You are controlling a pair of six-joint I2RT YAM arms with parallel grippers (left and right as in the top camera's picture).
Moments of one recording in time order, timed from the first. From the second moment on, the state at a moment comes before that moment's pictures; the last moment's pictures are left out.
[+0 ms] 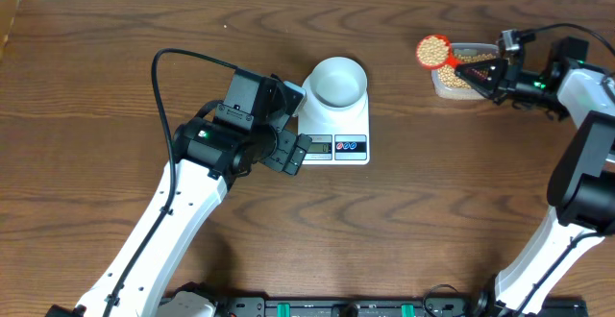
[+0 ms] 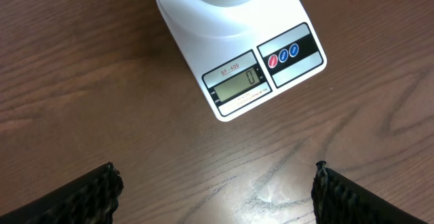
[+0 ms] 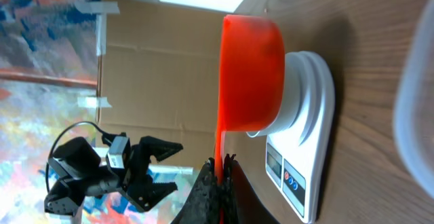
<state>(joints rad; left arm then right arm) -0.41 1.35 1.19 -0.91 0.12 0.09 -0.31 2.14 1.48 -0.77 -1.51 -0.05</state>
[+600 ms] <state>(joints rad) -0.41 1.35 1.19 -0.91 0.12 0.09 -0.12 2.14 1.50 -0.76 -1.51 -0.03</state>
